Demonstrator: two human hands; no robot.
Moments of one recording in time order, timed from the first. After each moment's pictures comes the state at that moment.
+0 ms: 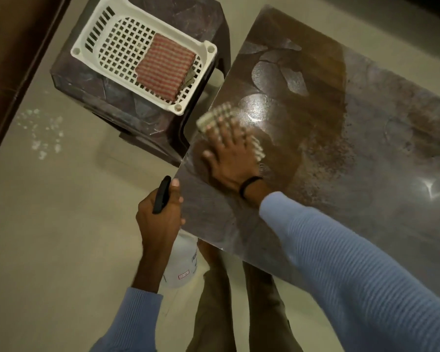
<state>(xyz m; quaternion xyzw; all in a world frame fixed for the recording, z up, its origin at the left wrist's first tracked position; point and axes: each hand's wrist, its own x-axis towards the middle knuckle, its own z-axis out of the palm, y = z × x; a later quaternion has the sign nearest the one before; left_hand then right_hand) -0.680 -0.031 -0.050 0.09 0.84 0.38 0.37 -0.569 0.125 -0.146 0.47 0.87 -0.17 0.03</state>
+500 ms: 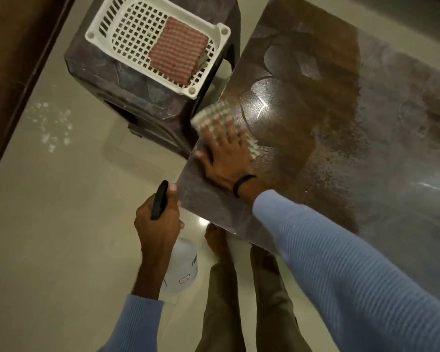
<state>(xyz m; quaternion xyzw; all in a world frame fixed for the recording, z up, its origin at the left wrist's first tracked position) -0.694 -0.083 -0.044 0.08 0.85 0.37 0.35 -0.598 0.081 -0.147 0.46 0.87 -0.17 0.04</state>
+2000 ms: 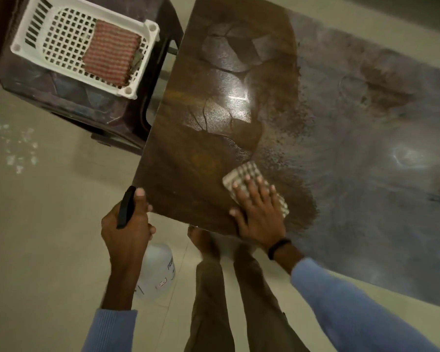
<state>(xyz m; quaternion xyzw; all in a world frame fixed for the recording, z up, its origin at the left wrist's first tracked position) -0.644 -0.078 -0.026 0.10 0.85 0.37 0.35 -0.382 -0.035 -0.144 0.54 0.81 -0.21 0.06</state>
